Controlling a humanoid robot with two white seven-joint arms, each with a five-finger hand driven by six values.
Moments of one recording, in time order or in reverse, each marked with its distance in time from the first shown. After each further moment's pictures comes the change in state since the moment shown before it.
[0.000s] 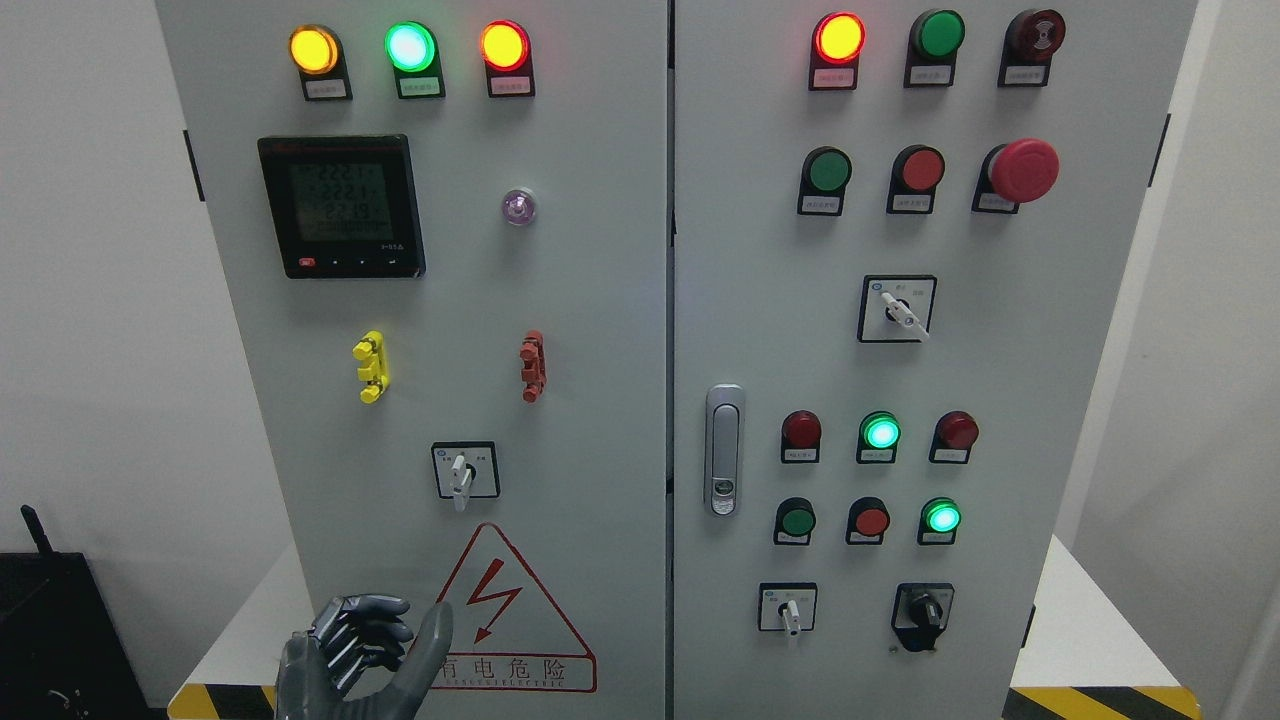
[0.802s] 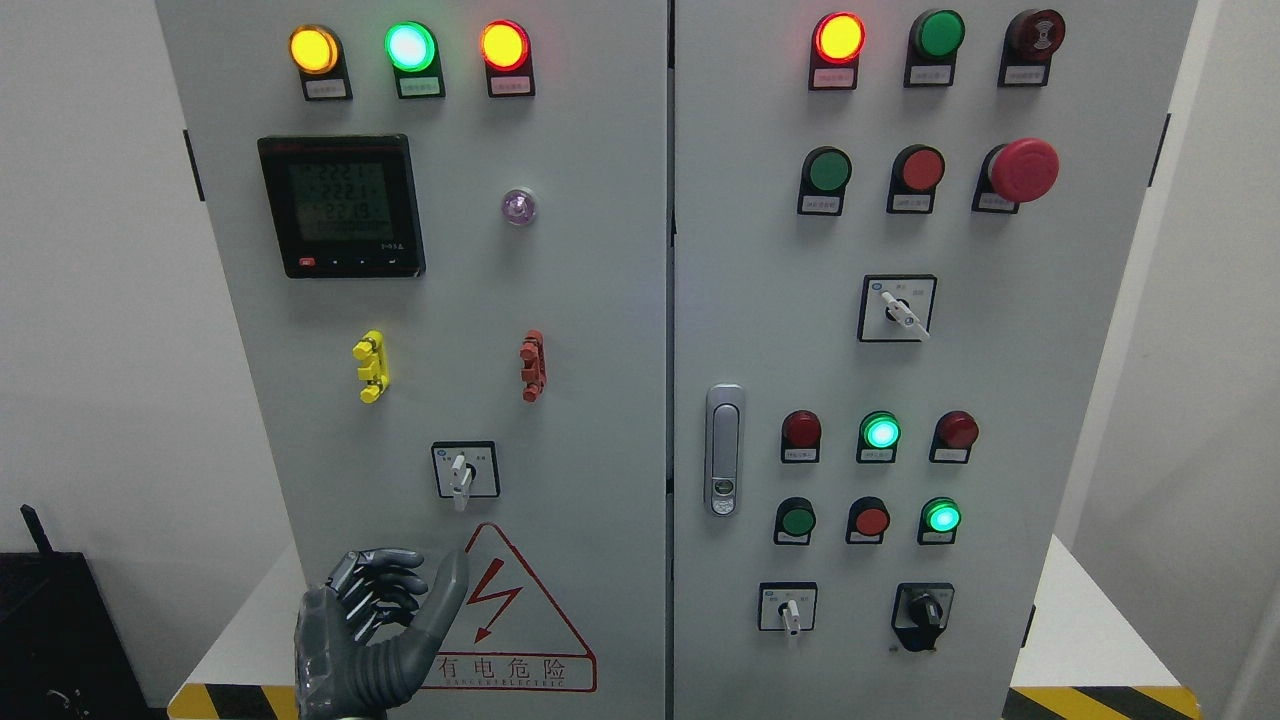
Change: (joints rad) left arm -0.106 -0.017 -0.022 0.012 -0.021 0.110 0.052; right arm 0.000 0.000 0.000 0.000 0.000 0.000 0.000
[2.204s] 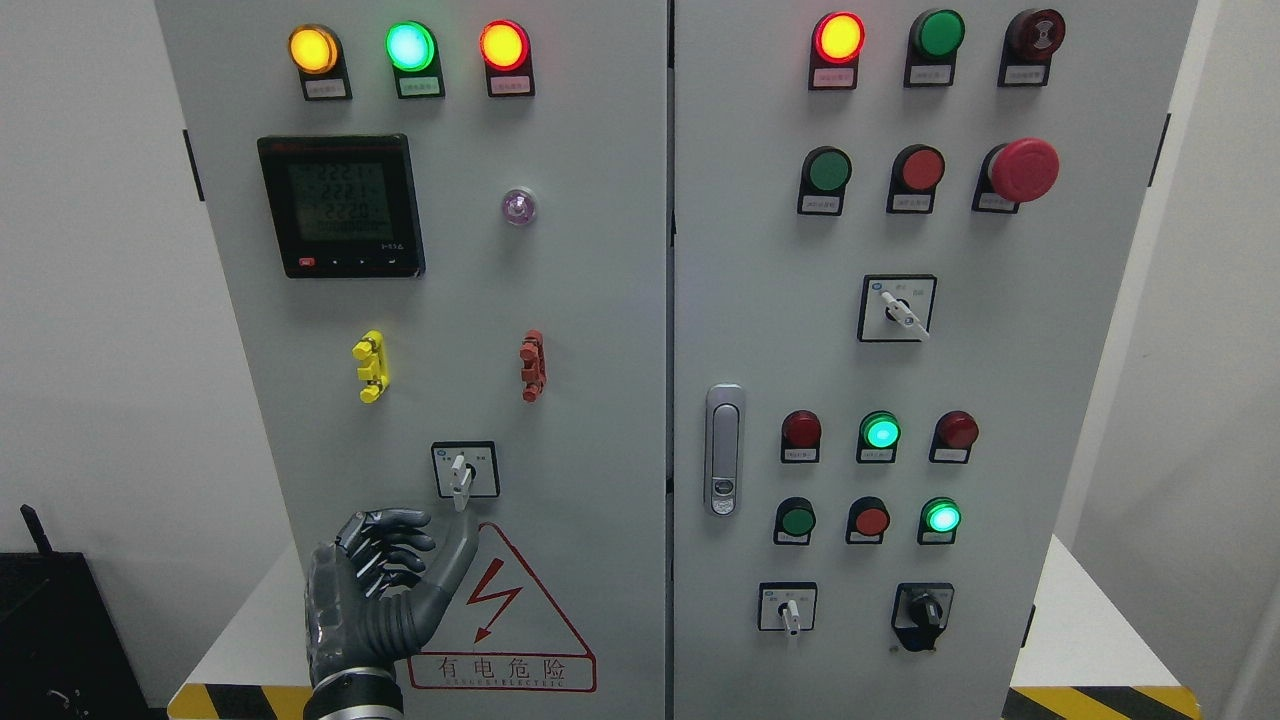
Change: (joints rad) left arm -0.093 -0.012 0.009 0.038 -0.008 0.065 0.006; right arm 0.000 0.000 0.000 0.000 0.000 0.000 0.000
